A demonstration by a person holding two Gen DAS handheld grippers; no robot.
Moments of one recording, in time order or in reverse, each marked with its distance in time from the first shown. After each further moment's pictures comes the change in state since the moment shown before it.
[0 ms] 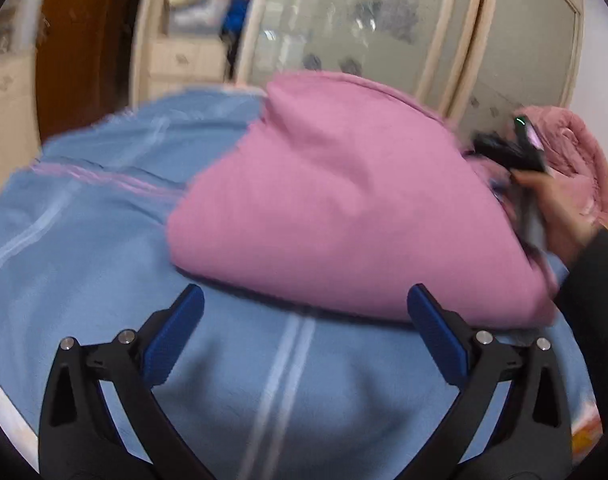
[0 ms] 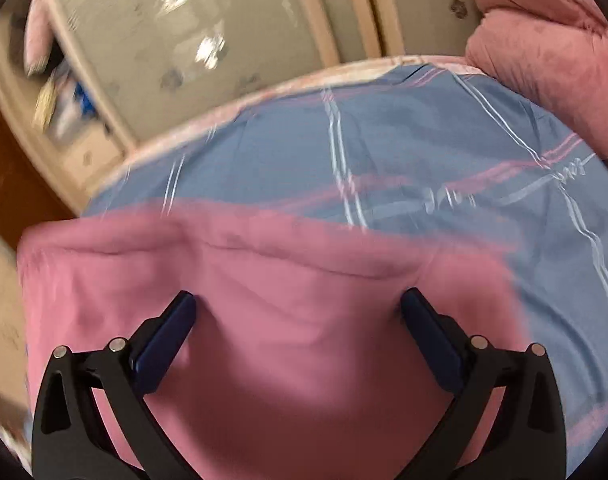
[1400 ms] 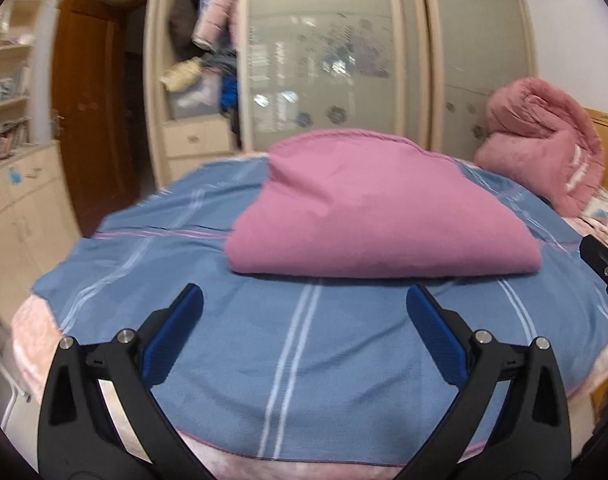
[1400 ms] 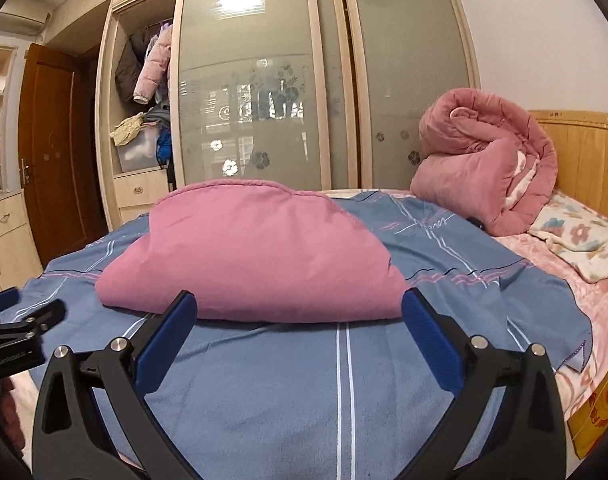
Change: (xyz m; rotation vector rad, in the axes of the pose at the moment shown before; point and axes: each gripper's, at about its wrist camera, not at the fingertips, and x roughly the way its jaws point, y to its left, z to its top) left arm -0.149 -0.054 -0.083 0.223 -0.262 0.223; right arm -0.343 0.004 -0.357 -0.271 -0.501 -0.055
